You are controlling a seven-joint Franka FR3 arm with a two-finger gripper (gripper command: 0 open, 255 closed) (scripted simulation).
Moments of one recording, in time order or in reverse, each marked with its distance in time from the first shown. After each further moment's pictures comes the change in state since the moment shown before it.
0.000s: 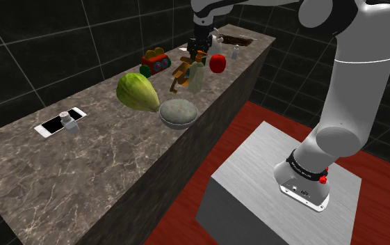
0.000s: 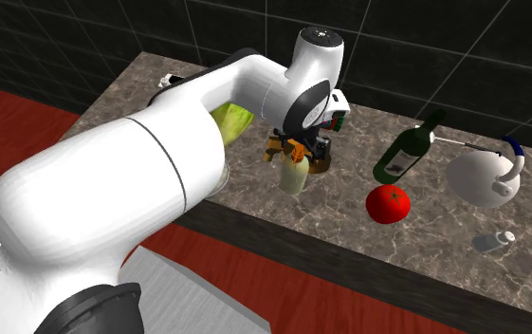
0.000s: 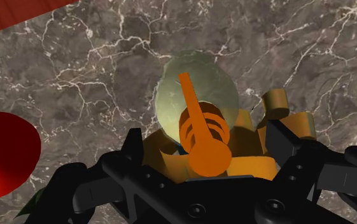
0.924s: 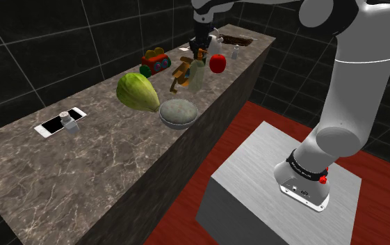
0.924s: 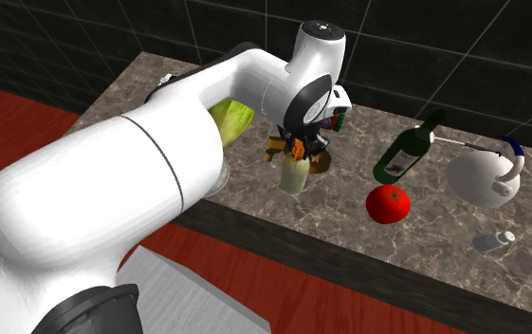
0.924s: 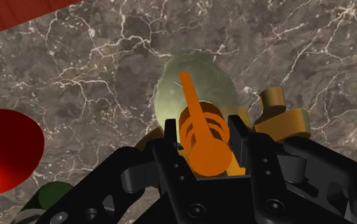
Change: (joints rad) arm 0.000 -0.004 0.000 0.022 0.000 -0.026 0.001
